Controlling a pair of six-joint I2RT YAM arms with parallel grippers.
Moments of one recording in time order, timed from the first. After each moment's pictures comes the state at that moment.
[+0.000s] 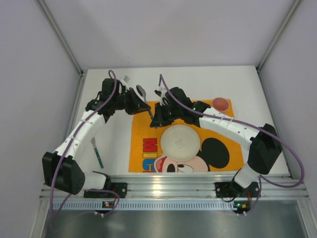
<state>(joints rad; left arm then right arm) -0.29 1.33 1.18 -0.50 0.53 -0.81 0.85 1.61 1.34 -0.39 -0.32 0.53</state>
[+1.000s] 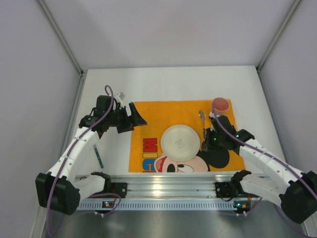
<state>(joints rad) -0.25 1.11 0.94 -0.62 0.47 -0.60 0.53 0.99 0.65 -0.66 -0.07 0.53</state>
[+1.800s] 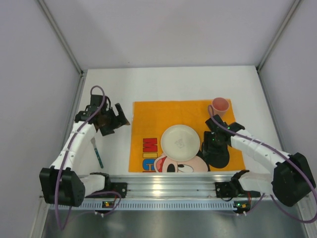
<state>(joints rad) -0.12 1.17 0.97 -0.78 0.19 -0.56 0.53 1.19 0.68 -0.83 0.04 0.63</state>
